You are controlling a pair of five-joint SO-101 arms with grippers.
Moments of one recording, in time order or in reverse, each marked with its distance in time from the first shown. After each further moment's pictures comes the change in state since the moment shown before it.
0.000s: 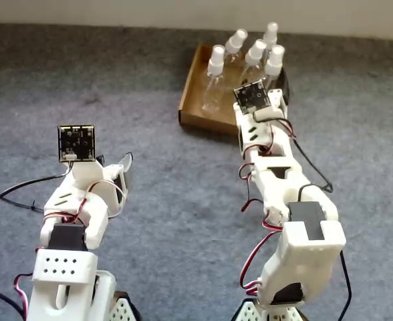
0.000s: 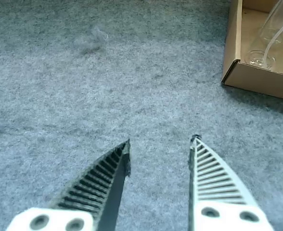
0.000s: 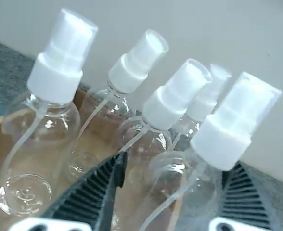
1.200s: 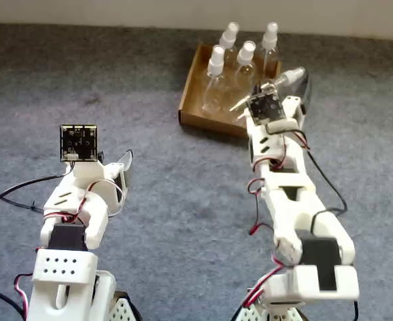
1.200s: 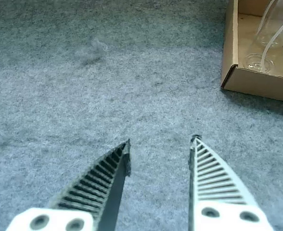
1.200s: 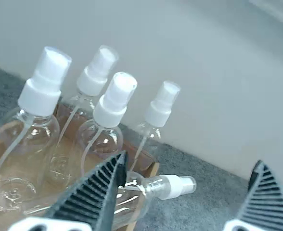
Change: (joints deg) left arm 0.0 0.0 0.0 -1.8 -2.3; right arm 3.0 -20.5 16.6 -0.7 0.0
